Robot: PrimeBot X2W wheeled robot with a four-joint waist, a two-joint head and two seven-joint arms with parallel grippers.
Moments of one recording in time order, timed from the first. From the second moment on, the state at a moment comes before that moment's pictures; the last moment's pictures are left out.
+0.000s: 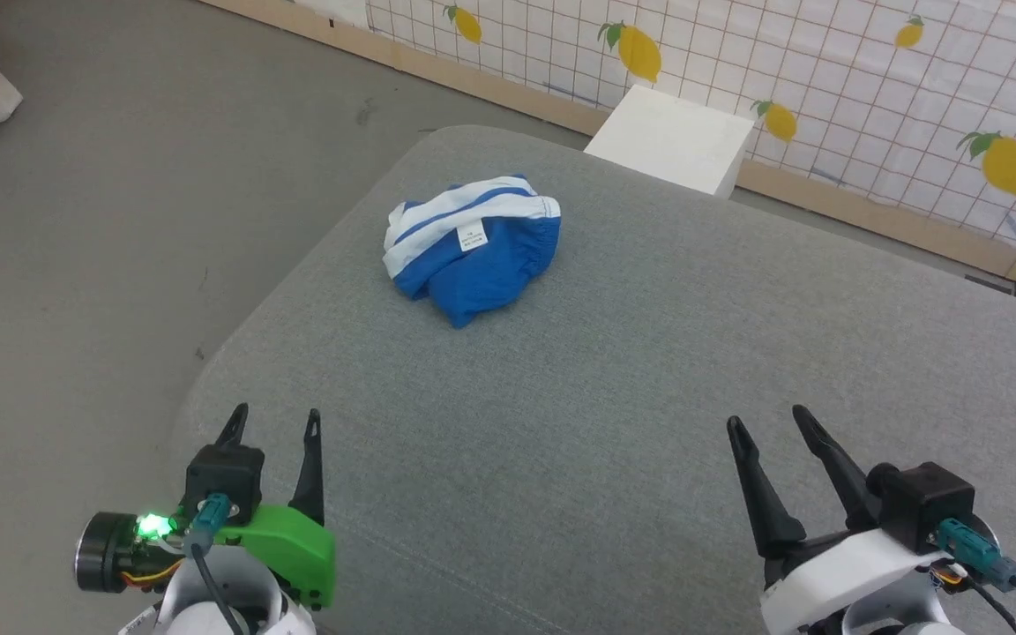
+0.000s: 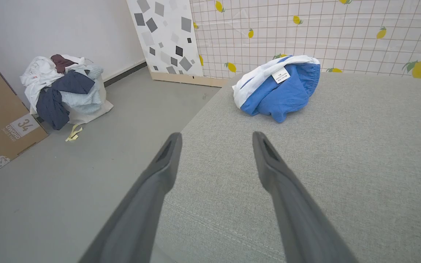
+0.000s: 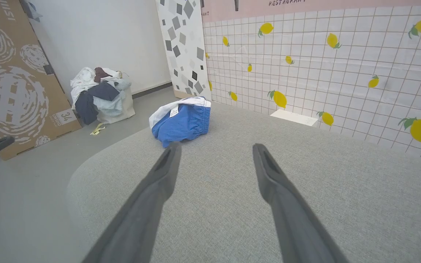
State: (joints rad) left arm -0.03 0.19 -0.14 0.05 -0.06 0.05 0.00; right arm 0.06 -0.06 0.11 -0.02 0.20 0.13 -0.03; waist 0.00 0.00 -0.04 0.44
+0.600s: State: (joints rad) left arm -0.10 0.23 -0.14 0.03 -0.13 -0.01 0.04; right arm 0.06 -0.05 0.06 -0.07 0.16 0.13 -0.03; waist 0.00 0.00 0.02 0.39
